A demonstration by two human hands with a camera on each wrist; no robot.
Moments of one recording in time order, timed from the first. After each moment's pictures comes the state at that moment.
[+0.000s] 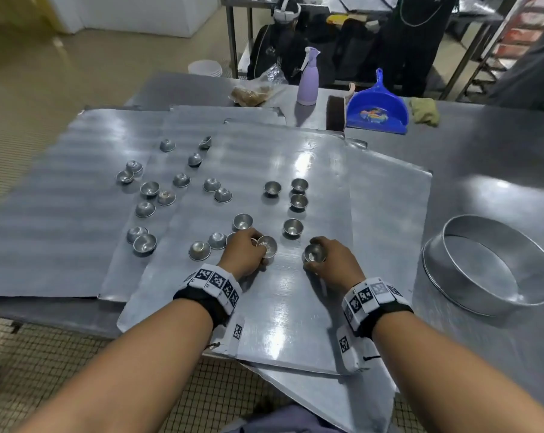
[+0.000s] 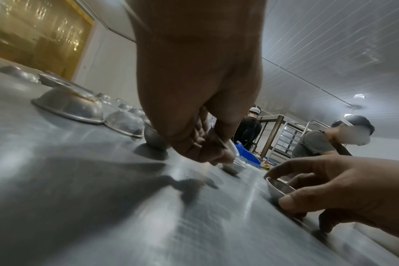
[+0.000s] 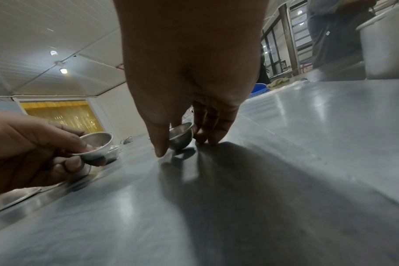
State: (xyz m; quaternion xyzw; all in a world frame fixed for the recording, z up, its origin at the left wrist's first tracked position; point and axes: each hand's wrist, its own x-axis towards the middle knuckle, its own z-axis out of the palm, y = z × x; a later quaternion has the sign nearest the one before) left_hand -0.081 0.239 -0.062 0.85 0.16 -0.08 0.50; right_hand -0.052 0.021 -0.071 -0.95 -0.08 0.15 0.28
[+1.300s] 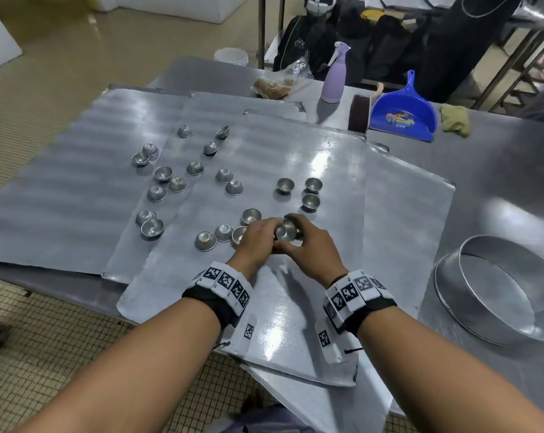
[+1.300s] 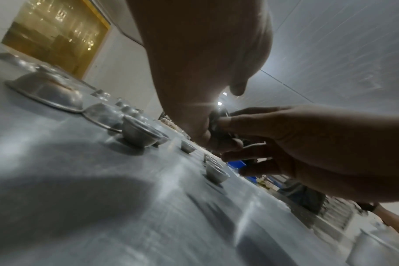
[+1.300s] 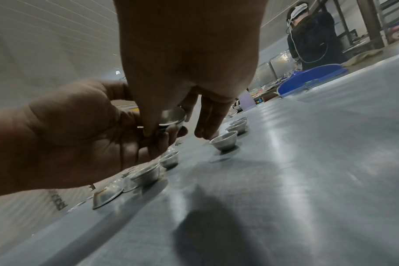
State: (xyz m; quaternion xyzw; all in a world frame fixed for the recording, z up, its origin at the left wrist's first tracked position) left_hand -0.074 0.213 -0.042 0.65 0.22 -0.01 0.73; right_hand -0.041 0.075 -0.055 -0.89 -0.19 0.09 0.41
